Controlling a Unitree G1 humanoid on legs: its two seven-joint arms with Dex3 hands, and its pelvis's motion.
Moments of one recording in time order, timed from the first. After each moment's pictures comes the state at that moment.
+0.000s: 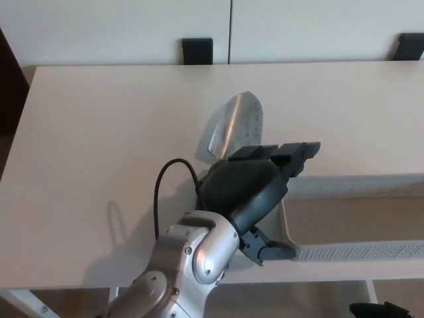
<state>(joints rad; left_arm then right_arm) -0.33 0.22 -0.78 -0.22 0.68 0.57 -0.13 0.30 -0.33 0.02 0.45 -0.01 -0.18 0.23</state>
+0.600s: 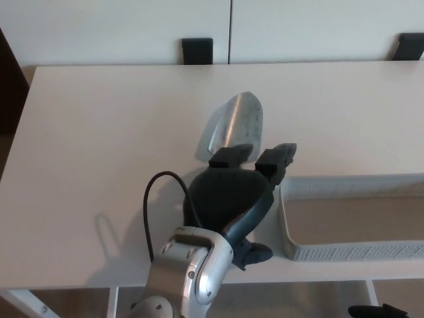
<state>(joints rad) -0.25 0.23 -0.81 -0.25 0.94 0.66 -0.13 0.30 -0.33 0.03 0.45 -0.03 -0.18 0.23</state>
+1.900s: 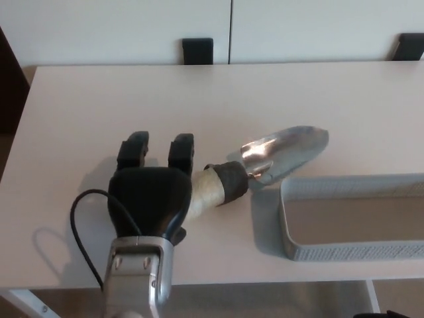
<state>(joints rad) -0.15 0.24 -0.62 -0.15 1.30 0.72 -0.10 0.31 -0.36 0.03 0.46 -0.08 -0.18 0.23</state>
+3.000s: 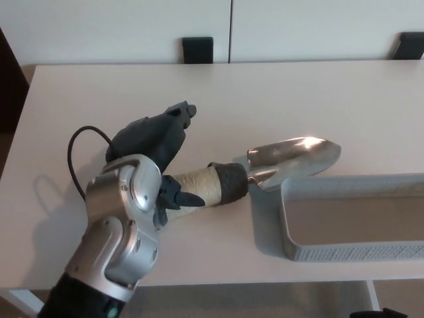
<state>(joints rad) -0.42 0.19 -0.36 0.01 0.86 0.66 -0.43 0.30 -0.36 0.04 0.46 -0.08 -0.18 0.25</state>
